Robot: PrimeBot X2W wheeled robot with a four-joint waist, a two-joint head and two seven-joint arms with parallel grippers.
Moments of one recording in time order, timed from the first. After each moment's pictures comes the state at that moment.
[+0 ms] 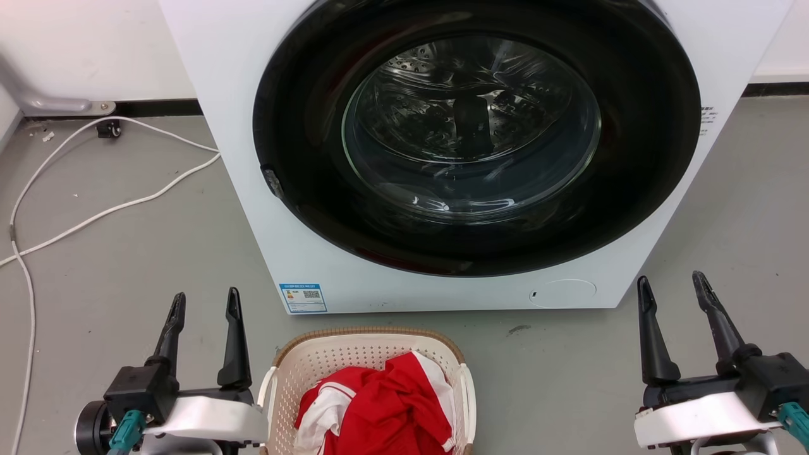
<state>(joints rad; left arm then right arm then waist) 0.00 0.05 0.06 0.04 -0.16 -0.07 -0.24 0.03 -0.05 -0.01 -0.03 0.07 0.13 -0.24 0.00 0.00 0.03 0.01</state>
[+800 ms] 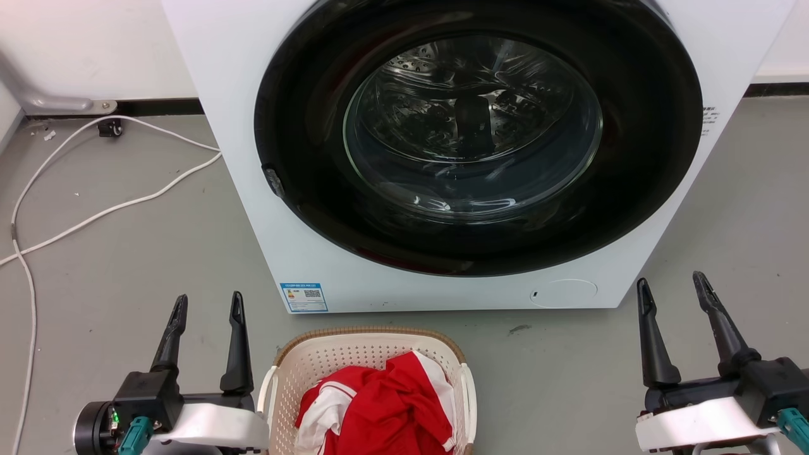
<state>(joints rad) 0.01 0.05 0.06 0.04 -0.09 -0.06 -0.26 0.04 -0.05 -0.02 -0.04 0.02 0.13 -0.26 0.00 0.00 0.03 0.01</state>
